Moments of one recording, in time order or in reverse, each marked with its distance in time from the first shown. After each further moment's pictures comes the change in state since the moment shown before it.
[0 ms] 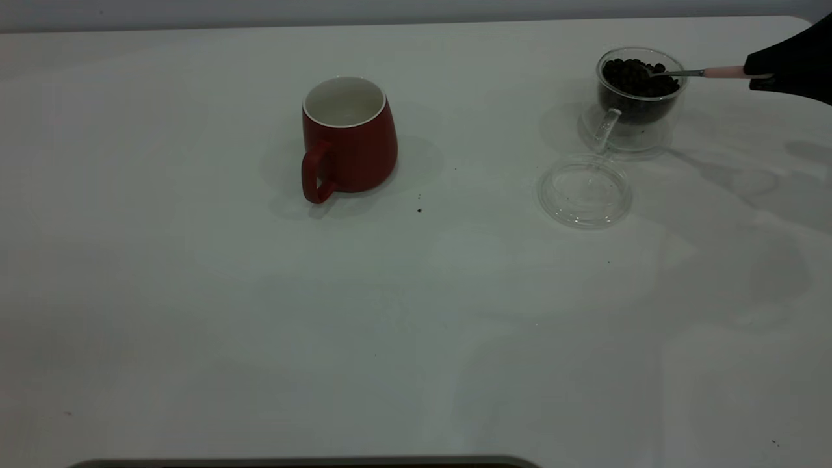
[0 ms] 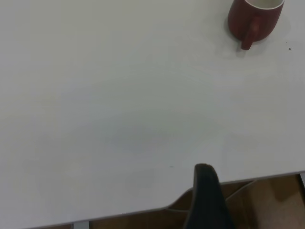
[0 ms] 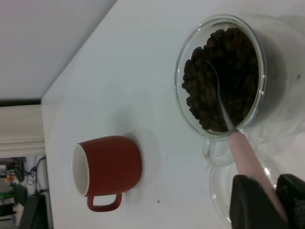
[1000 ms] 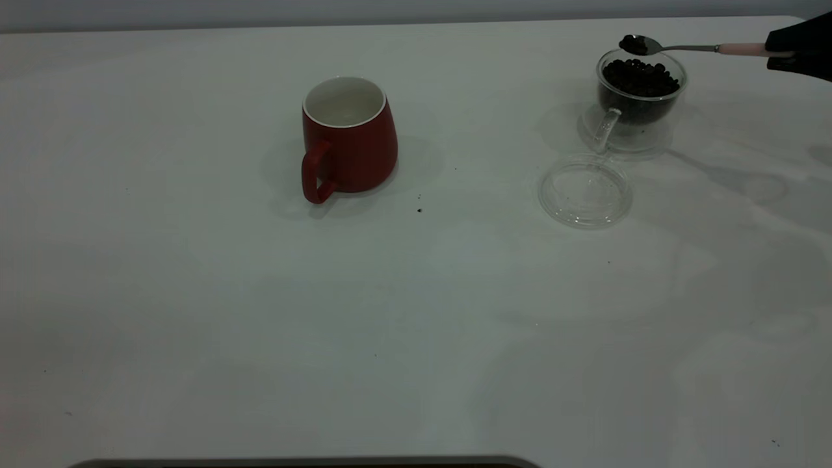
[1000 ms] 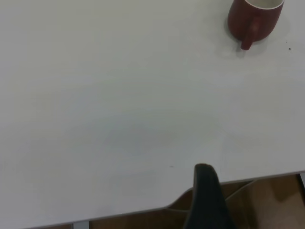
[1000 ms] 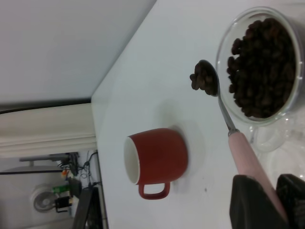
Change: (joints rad) left arm 0.000 0.000 0.000 0.000 0.000 0.000; right arm -0.055 0.000 0.000 -0.014 0.151 0.069
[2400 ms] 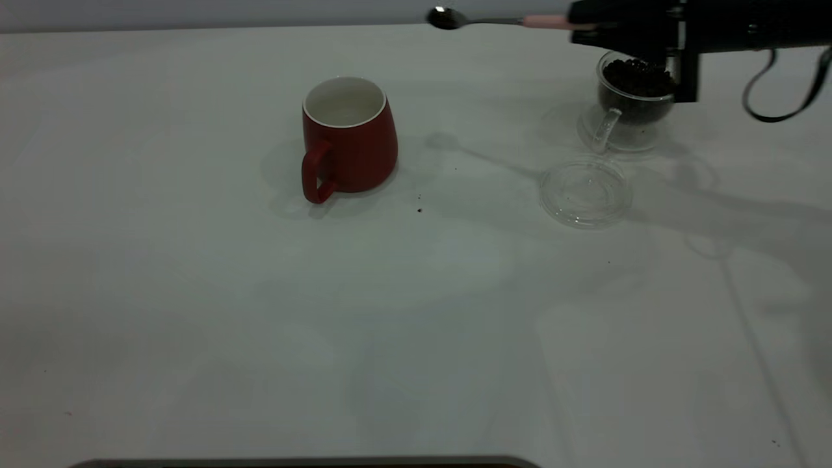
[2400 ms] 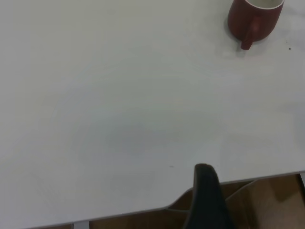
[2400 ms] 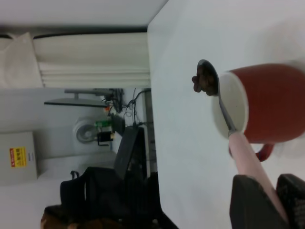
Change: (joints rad) left arm 0.000 0.000 0.000 0.000 0.000 0.000; right arm 0.420 0.000 -0.001 0.244 0.038 0.005
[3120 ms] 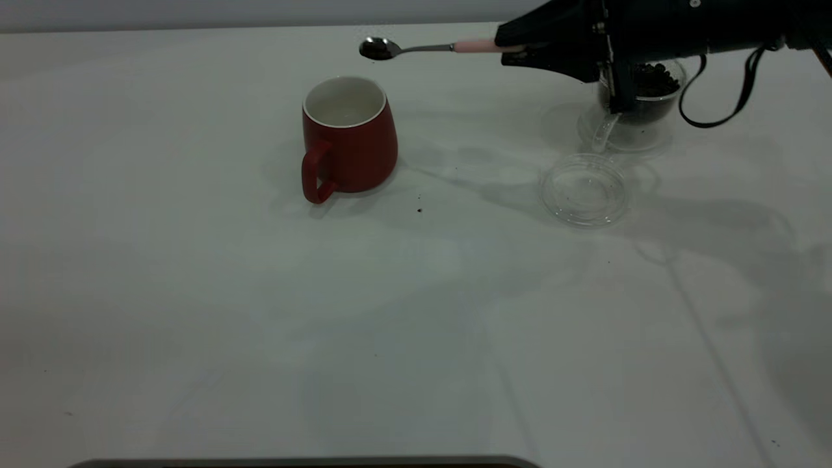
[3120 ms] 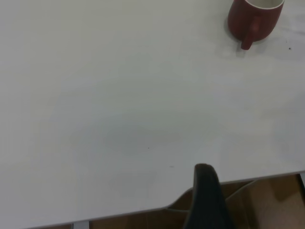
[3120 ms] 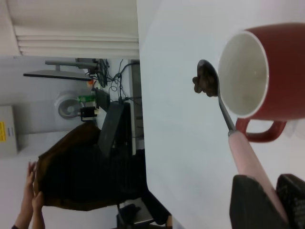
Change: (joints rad) left arm 0.000 0.000 0.000 0.000 0.000 0.000; right arm 0.133 0.000 -0.033 0.010 -0.079 0.021
